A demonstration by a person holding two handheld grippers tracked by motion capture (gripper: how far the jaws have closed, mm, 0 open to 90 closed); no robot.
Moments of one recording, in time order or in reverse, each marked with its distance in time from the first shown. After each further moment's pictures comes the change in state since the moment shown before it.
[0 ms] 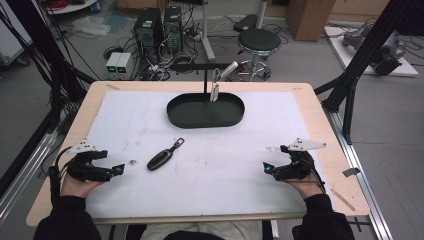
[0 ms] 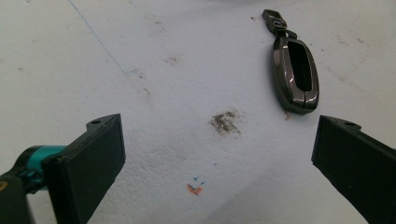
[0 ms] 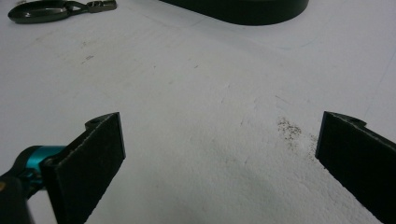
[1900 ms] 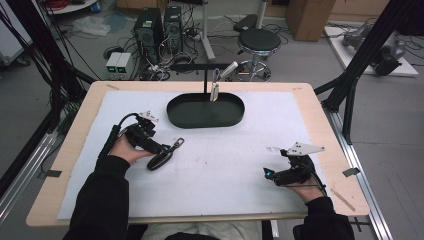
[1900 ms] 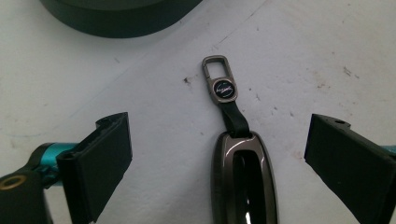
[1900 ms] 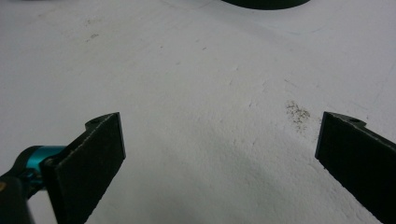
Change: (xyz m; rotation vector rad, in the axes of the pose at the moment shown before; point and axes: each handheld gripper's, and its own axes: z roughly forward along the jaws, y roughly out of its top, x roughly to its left) left arm -0.058 0.111 0.116 0.299 -0.089 0.166; right arm 0.005 -0.007 -0.004 0.043 0.006 -0.036
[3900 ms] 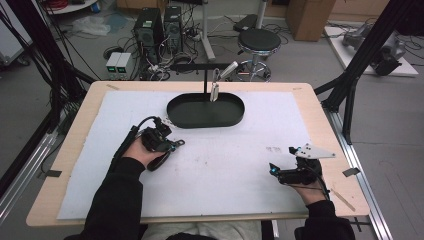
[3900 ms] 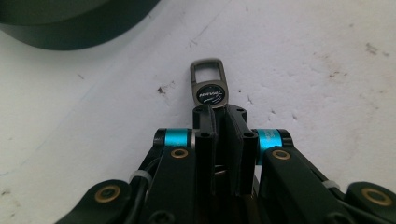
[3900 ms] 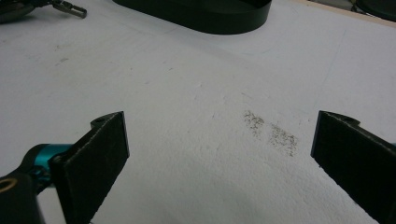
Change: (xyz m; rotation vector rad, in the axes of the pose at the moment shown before) left arm -0.026 0.015 0.023 0.098 0.058 0.136; right arm 0.002 -0.005 -0.015 -0.103 -0.137 0.018
